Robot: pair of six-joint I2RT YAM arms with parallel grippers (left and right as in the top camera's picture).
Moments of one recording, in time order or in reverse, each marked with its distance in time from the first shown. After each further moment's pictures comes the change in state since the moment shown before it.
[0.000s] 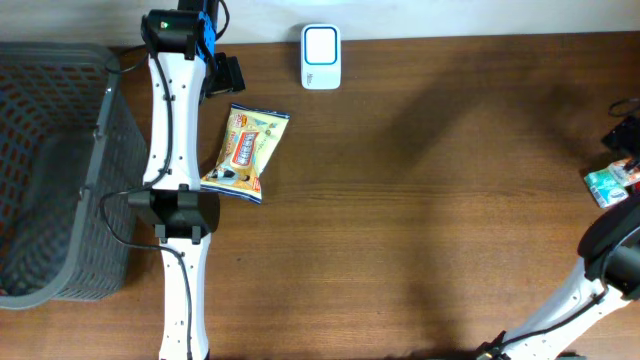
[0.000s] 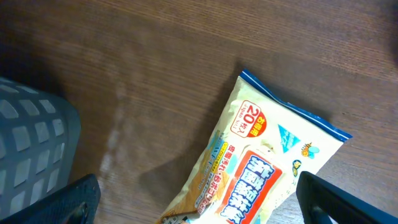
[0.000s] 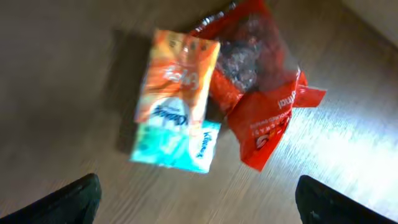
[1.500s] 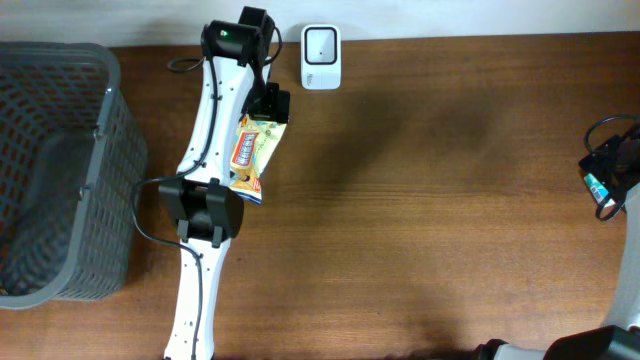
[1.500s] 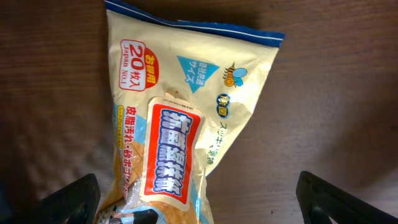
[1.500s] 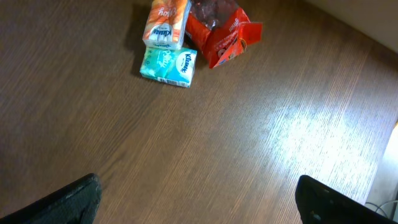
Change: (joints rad) left arm -0.138 0.018 -0.159 0.000 0.116 0.189; right arm 0.142 -0.697 -0.595 0.085 0.068 0.130
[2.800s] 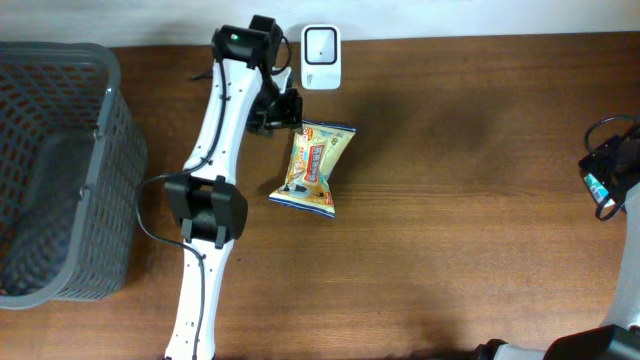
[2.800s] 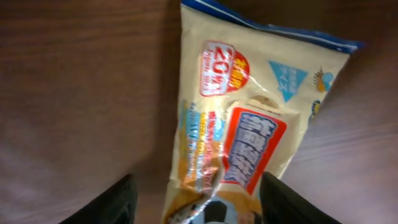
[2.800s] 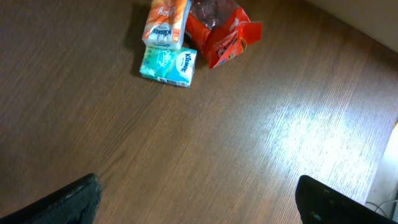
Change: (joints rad) left arm -0.027 0.002 -0.069 0.002 0.327 -0.039; right arm 0.000 0.002 0.000 0.000 0.000 0.000
